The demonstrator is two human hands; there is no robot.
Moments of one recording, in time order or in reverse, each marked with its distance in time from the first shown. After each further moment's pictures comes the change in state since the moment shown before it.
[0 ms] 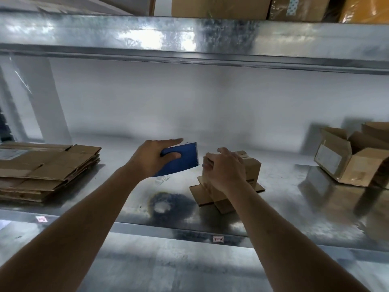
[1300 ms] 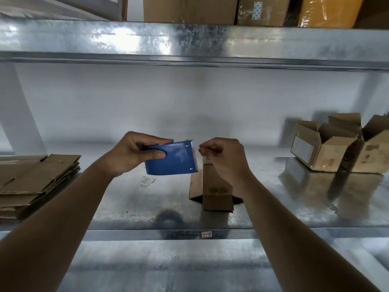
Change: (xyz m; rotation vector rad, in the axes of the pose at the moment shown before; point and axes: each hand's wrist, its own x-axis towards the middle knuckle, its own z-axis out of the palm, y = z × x) left_hand 0.002 0.023 -0.030 -0.645 -0.194 0.135; right_hand -0.019 0.026 -0.046 0.822 0.231 -0.031
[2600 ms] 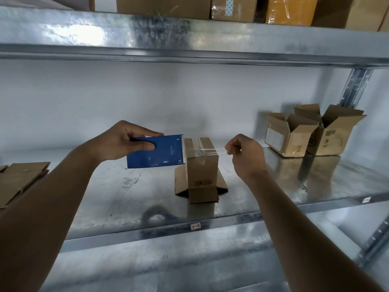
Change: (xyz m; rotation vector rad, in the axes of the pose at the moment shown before) left_hand 0.032 0.008 -0.007 0.161 -0.210 -0.020; right_hand -0.028 0.027 -0.064 -0.410 0.260 0.244
